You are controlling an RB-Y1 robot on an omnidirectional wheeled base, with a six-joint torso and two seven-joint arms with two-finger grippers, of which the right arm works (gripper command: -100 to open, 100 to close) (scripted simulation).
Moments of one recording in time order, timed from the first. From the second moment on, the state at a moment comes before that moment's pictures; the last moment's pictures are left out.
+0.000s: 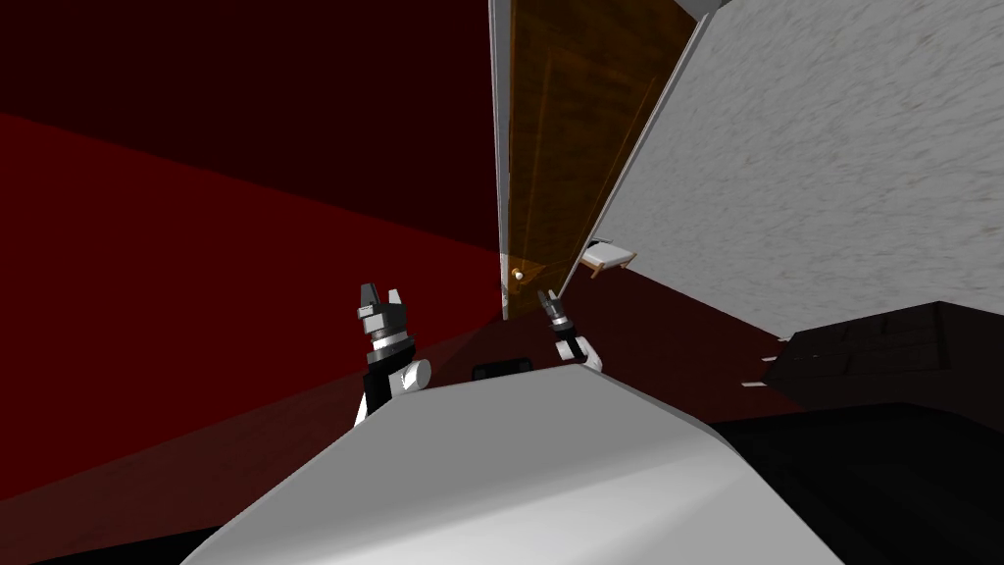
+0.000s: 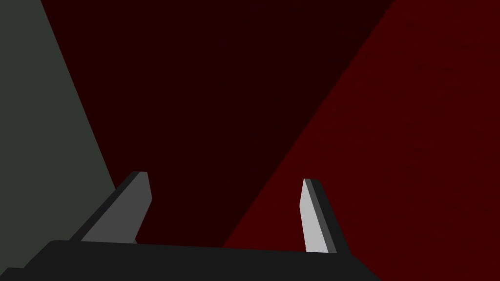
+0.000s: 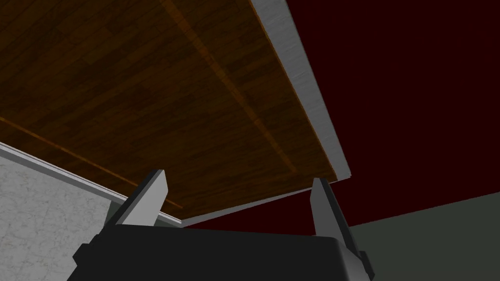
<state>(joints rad) 0.21 -0.15 -0.09 -1.40 0.30 -0.81 0.56</state>
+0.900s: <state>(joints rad) 0.14 -0.17 -0.13 -1.17 0.37 -0.87 0.72</state>
